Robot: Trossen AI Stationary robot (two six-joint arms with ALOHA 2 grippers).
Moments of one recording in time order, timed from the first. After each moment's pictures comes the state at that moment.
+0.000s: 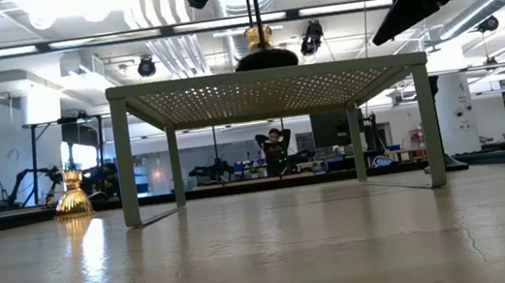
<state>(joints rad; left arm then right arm) -0.13 1.48 1.09 0.29 -0.26 -0.07 0.18 0.98 0.78 -0.59 0.58 0.13</state>
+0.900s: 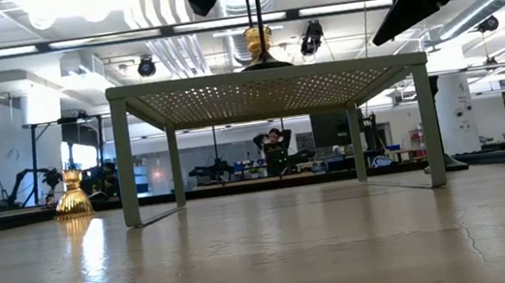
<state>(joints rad) -0.12 1.49 1.09 0.29 -0.24 -0.06 0.18 0.98 0.78 -0.59 0.58 0.13</state>
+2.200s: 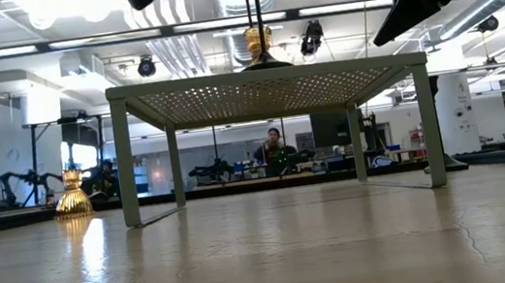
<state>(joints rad) -0.13 1.19 1.09 -0.29 -0.15 -0.17 0.18 0.98 0.78 -0.59 0.58 0.13</state>
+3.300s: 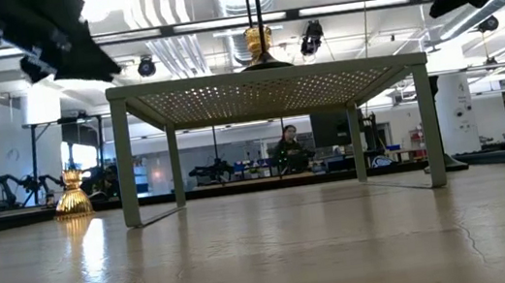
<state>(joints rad) -0.13 0.69 0.59 -0.43 -0.79 -0.49 0.19 0.59 0.78 -0.91 0.44 0.41</state>
